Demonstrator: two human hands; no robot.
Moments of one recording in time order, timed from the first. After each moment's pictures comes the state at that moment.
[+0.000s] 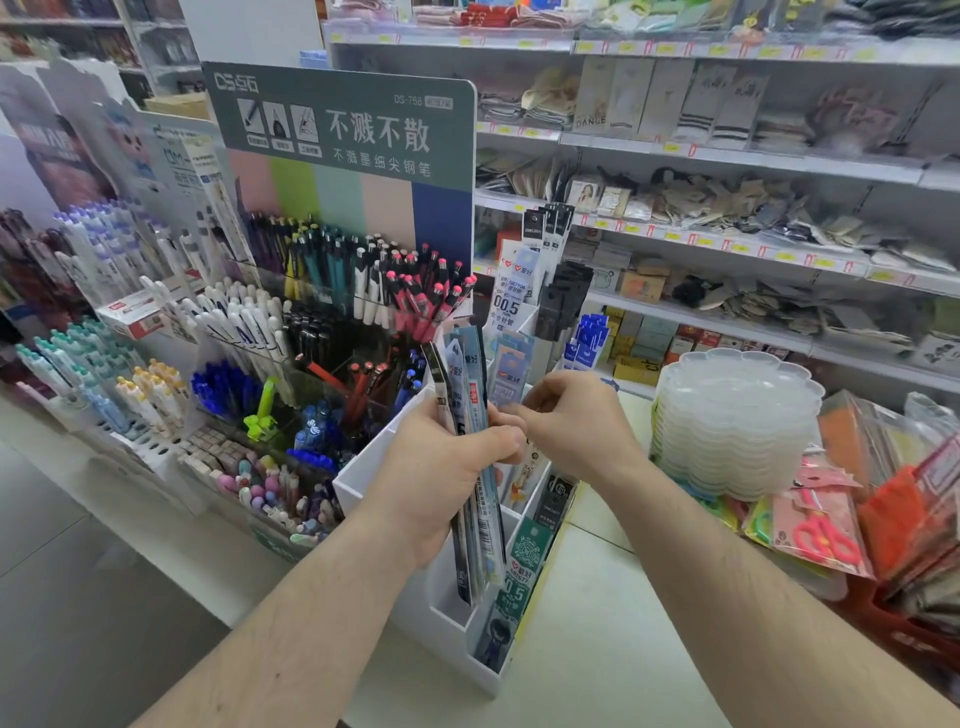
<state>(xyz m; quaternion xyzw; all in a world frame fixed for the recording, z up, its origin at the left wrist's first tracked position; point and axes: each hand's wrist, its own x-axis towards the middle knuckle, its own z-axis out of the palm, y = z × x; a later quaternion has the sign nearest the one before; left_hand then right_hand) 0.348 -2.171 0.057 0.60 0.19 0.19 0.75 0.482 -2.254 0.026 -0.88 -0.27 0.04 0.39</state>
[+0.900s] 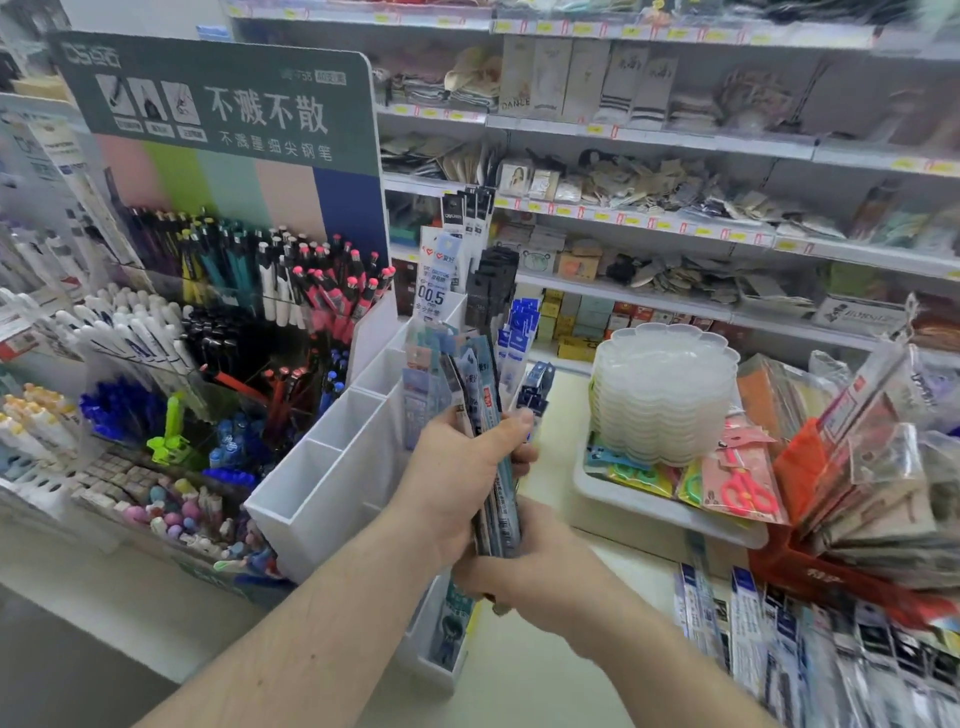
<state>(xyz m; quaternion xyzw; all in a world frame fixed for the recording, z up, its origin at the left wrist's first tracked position) 0.396 -2.212 0.028 0.56 0.20 0.11 0.79 0.400 -2.320 -0.002 -0.74 -0.19 0.36 0.53</state>
